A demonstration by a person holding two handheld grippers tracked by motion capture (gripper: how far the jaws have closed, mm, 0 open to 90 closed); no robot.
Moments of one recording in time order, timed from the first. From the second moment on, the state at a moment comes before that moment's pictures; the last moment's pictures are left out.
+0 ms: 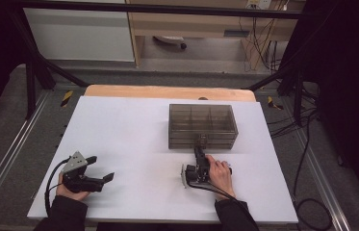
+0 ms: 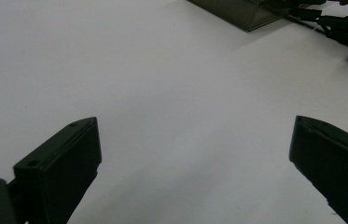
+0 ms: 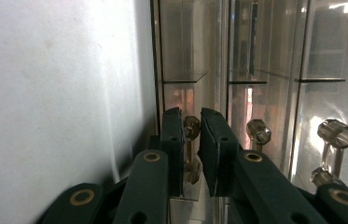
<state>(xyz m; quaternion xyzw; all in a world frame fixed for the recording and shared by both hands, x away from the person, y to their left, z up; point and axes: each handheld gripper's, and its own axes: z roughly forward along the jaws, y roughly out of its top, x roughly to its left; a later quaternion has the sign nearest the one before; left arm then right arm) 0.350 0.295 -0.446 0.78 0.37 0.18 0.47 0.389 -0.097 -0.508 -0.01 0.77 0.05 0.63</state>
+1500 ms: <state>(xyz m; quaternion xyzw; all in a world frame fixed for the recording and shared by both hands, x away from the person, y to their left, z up) 0.350 0.295 -0.446 0.78 0.37 0.18 0.47 0.379 -0.103 -0.495 0.00 0.80 0.07 0.60</state>
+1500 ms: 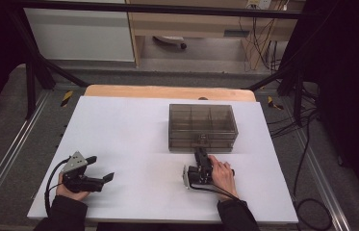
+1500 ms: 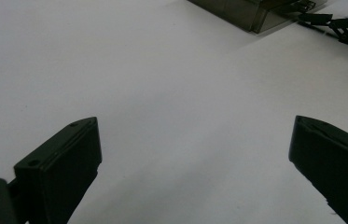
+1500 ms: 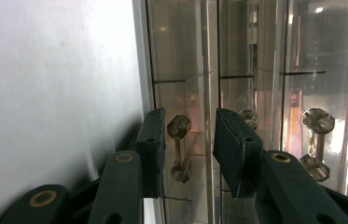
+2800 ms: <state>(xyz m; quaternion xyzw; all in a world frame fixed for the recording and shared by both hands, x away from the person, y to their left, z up) 0.350 0.295 -0.446 0.78 0.37 0.18 0.47 0.376 -0.107 -0.494 -0.03 0.80 0.05 0.60</state>
